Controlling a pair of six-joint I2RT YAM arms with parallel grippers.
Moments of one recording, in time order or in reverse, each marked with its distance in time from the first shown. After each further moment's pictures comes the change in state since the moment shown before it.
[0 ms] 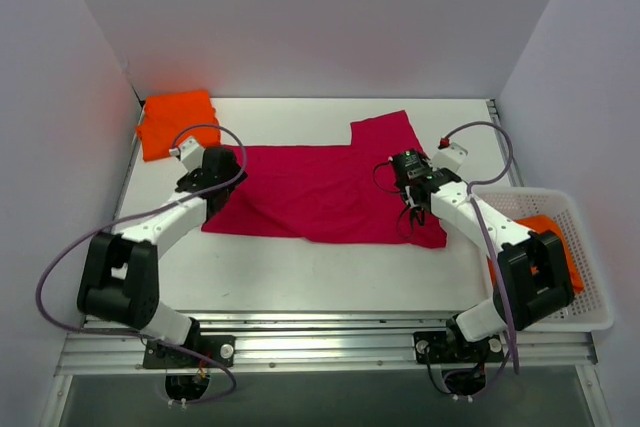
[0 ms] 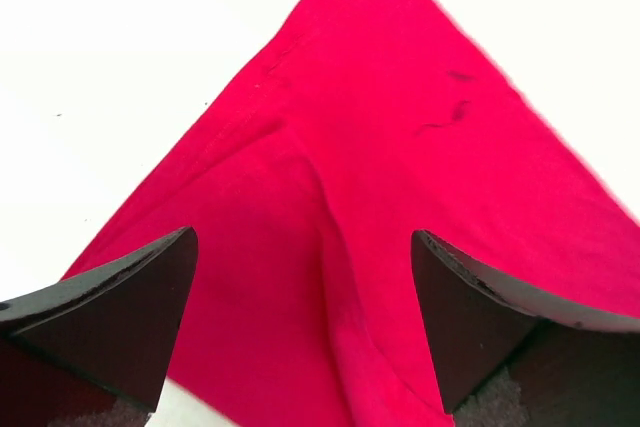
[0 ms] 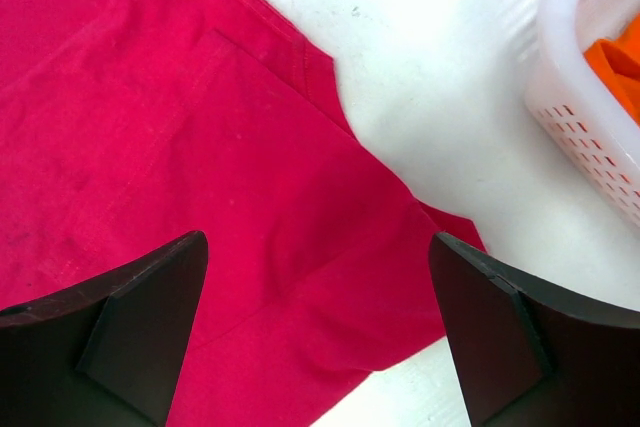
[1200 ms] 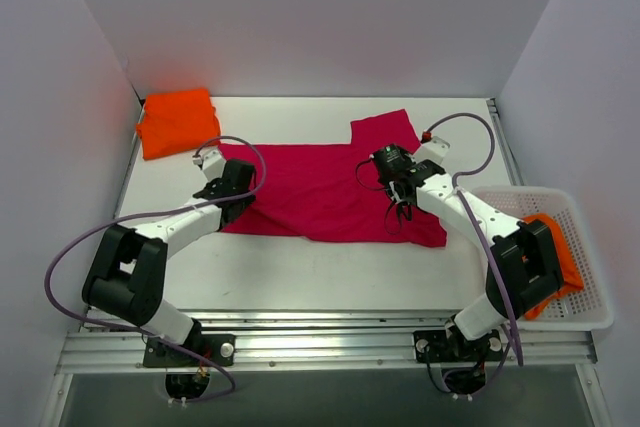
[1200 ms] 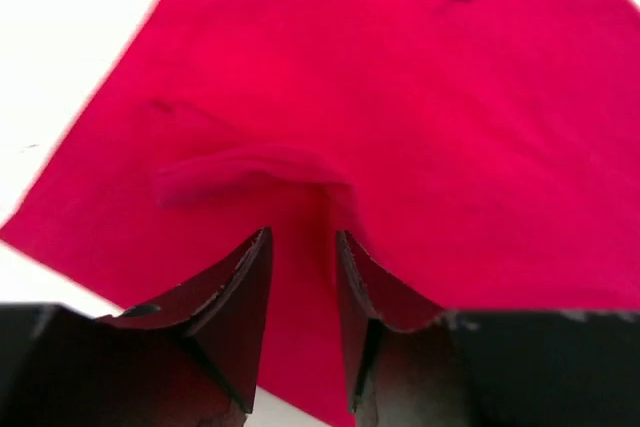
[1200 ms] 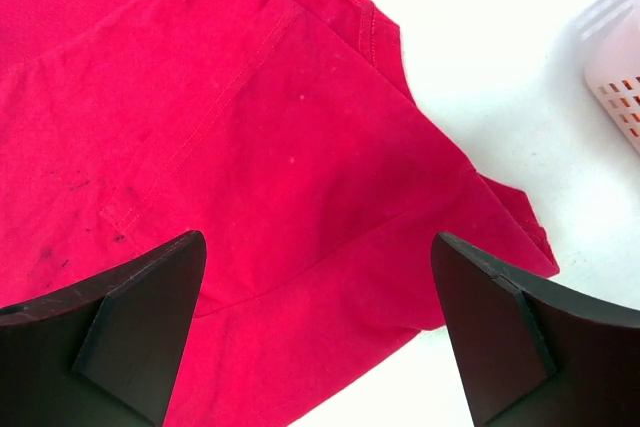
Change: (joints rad) left arm -0.114 -0.030 -0.089 -0.021 -0.002 -0.016; right arm 0.105 0.060 0.105 -0.084 0.003 0.059
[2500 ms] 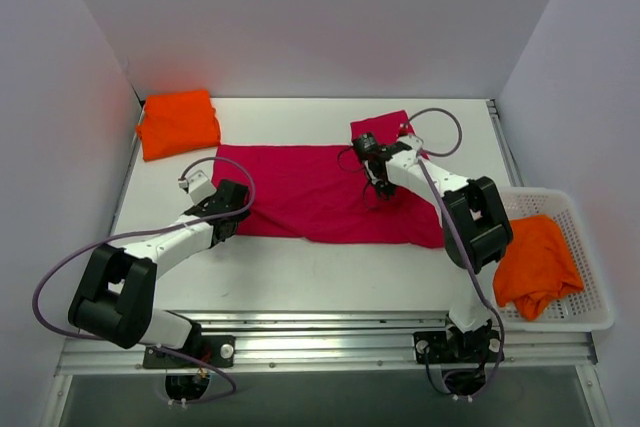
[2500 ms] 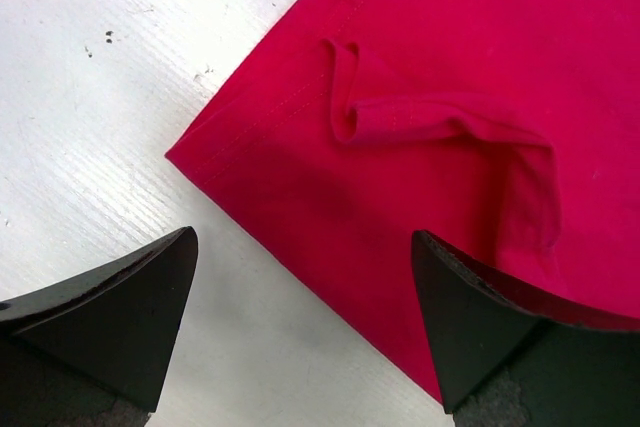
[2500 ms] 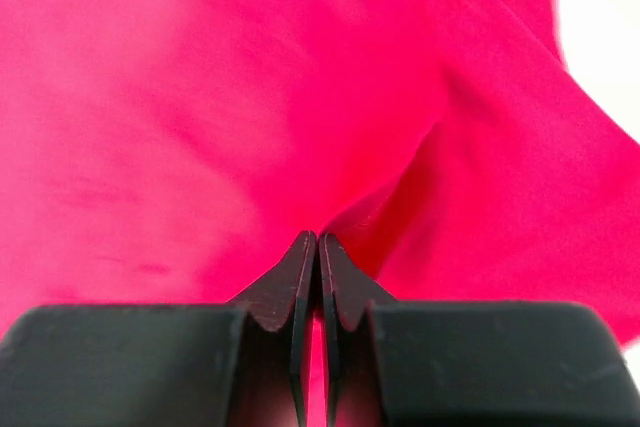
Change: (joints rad) left arm -0.006 -0.106 -0.130 -0.133 -0.110 -0.082; right arm -0.023 0.355 0.204 -0.021 -0.134 0.069
